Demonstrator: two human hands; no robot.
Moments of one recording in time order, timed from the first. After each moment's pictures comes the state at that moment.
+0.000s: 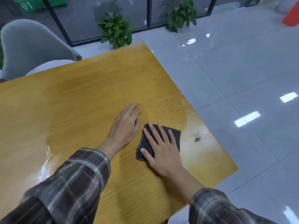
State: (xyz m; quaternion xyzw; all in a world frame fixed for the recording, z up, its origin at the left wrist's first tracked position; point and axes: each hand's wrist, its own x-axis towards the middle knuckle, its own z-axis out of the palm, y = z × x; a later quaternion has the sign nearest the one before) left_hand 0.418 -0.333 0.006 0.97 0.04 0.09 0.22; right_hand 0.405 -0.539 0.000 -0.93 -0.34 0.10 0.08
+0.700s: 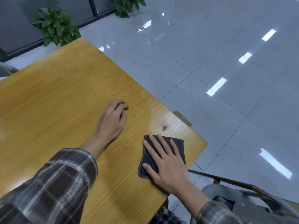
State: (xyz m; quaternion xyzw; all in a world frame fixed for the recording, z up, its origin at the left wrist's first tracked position) left_hand 0.486 -0.391 0.001 0.96 -0.08 0.08 0.27; right_hand 0.365 -0.639 0.013 -0.96 -0.22 0.12 0.11
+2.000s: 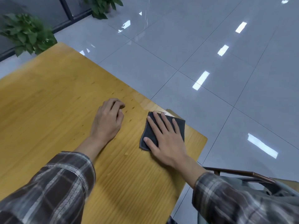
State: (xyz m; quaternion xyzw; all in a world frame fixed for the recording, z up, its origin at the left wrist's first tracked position) left_hand 0.522 -0.380 -0.010 0.95 -0.17 0.11 0.24; right_hand 0.433 -0.619 0.005 -0.98 -0.10 0.09 0.11
